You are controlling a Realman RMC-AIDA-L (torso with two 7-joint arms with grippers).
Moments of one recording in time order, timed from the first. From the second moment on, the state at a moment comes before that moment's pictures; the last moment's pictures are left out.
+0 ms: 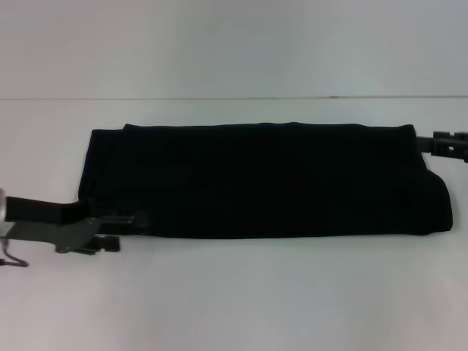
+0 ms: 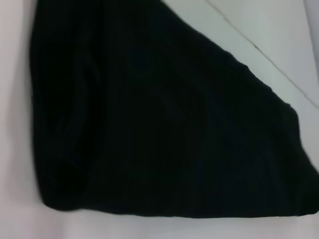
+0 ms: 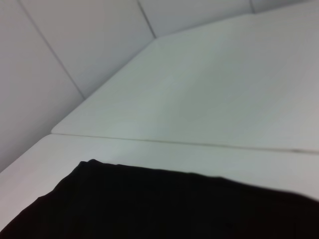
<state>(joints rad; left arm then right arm) -0.68 -2.03 0.32 0.75 2.61 1.66 -2.56 0.65 1.88 -0.42 -0.54 -2.20 -1.40 1.75</state>
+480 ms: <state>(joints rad) -0.69 -2.03 0.25 0.63 2.60 1.54 -2.85 0.74 1.87 -0.45 -0.56 -2.20 -1.51 1.67</state>
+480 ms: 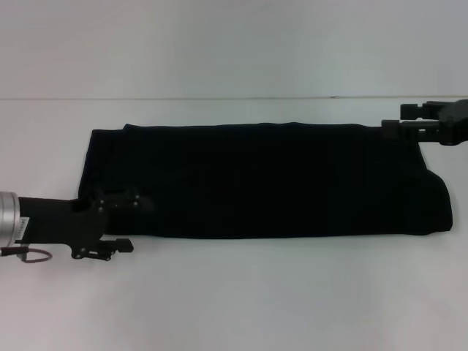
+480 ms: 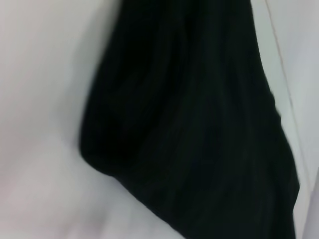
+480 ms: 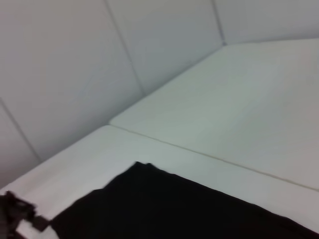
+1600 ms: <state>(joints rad) -0.65 -2.03 0.16 0.56 2.60 1.35 -2.98 0.76 1.89 -0.46 -0.57 -2.16 -1.54 1.62</state>
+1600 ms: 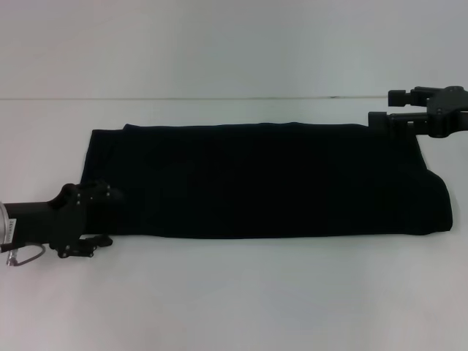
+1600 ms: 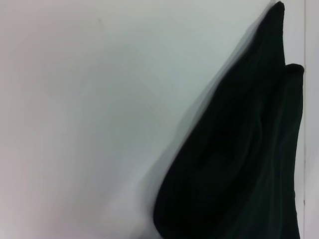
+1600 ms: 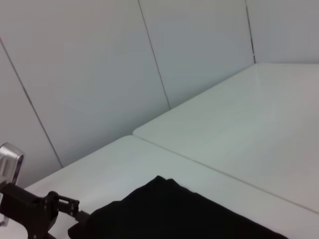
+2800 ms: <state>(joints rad) -0.65 -2.03 0.16 0.55 2.59 1.26 -2.97 0.76 1.89 -0.46 -0.57 -2.16 -1.55 1.61</state>
